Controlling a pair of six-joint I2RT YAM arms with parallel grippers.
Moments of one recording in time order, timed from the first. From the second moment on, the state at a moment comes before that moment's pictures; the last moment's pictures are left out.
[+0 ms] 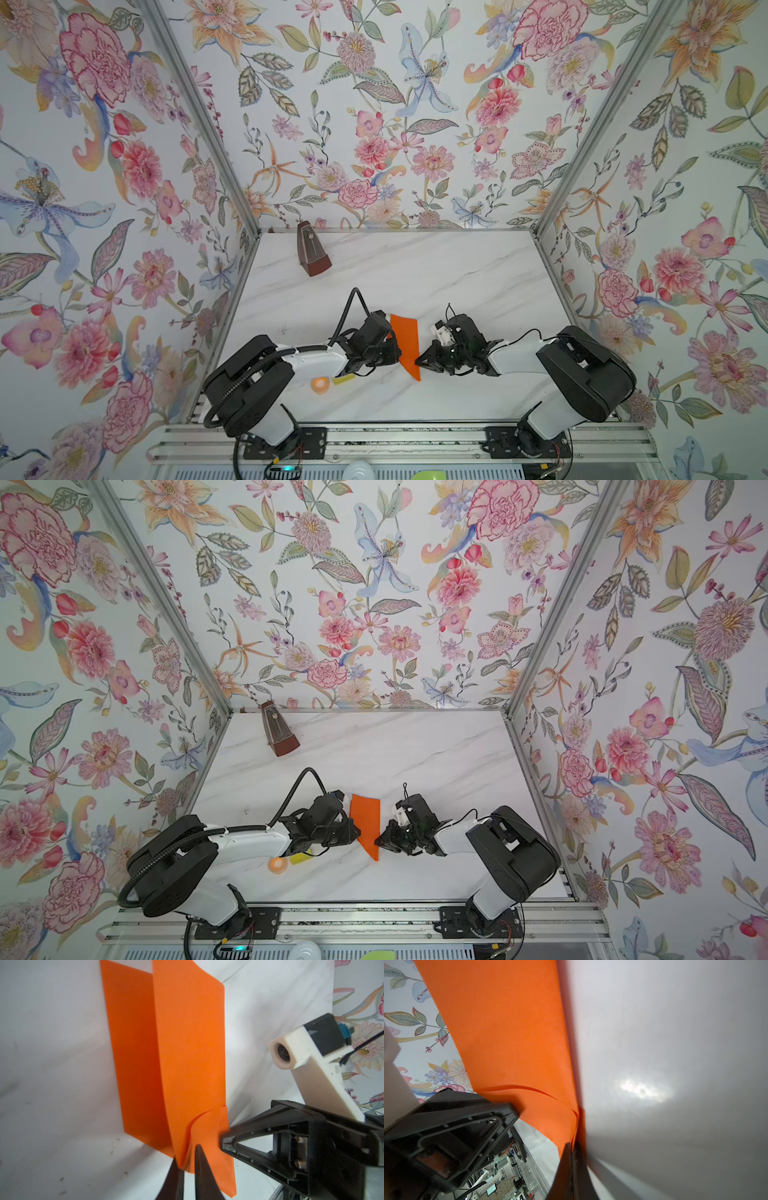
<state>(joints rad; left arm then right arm) -0.84 1.54 0.64 0.04 0.17 -0.87 0.65 1.59 0.46 0.26 -0.61 1.00</state>
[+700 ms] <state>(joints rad) -0.84 1.51 0.70 -0.06 0.17 -0.85 0.71 1.63 0.52 0.24 -0.56 0.91</state>
